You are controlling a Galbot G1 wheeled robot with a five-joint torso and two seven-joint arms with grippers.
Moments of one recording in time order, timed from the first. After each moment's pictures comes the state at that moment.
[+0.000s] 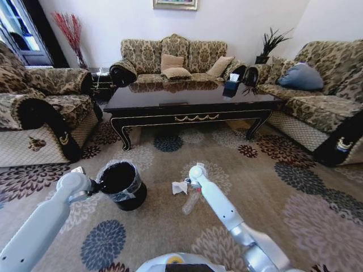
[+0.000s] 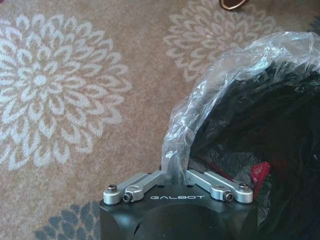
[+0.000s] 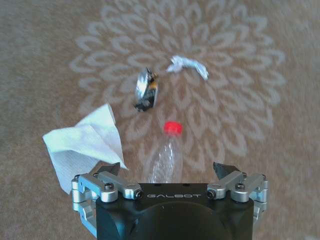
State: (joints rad) left arm 1.06 -0.78 -0.52 -1.81 -1.90 0.74 -1.20; right arm -0.66 1.42 0.03 1.34 1.46 -0.72 1.38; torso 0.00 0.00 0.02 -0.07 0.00
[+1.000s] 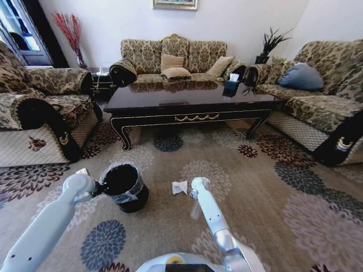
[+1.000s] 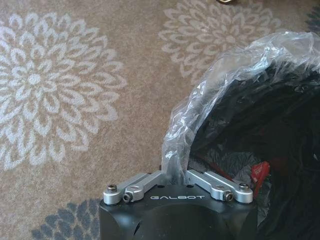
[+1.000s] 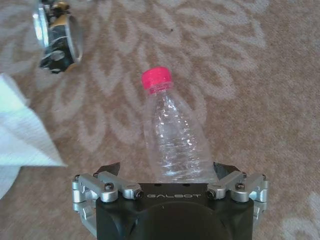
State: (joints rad) left arm 1.04 -0.79 -0.48 -1.82 -1.88 0.74 -1.21; right arm -0.71 1.61 0.42 1.01 1.11 -0.70 1.16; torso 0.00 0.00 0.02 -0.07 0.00
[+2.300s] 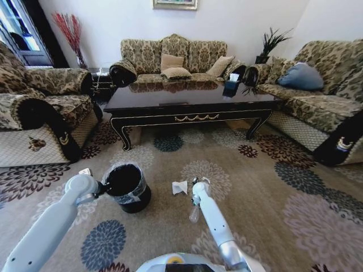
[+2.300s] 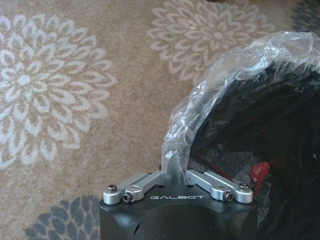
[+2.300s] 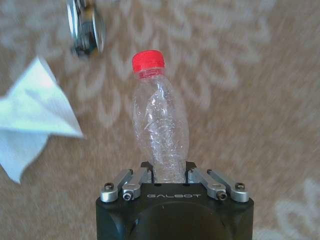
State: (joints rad) left arm 1.05 -0.81 -0.45 -1.87 -1.87 0.74 -1.22; right arm -0.82 1.51 0.28 1.29 1.33 -0.71 1.25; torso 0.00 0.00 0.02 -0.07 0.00
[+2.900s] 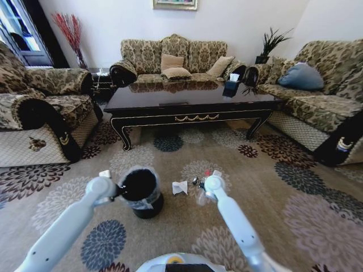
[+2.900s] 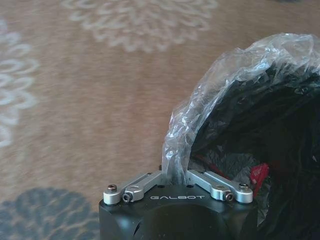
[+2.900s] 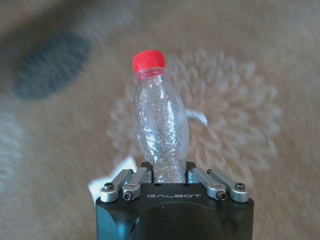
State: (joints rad) left arm 0.90 -0.86 -0.10 -1.89 -1.82 0.74 -1.23; right arm -0.94 1.23 0.22 1.84 1.37 -0.60 1.11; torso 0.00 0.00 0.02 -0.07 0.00
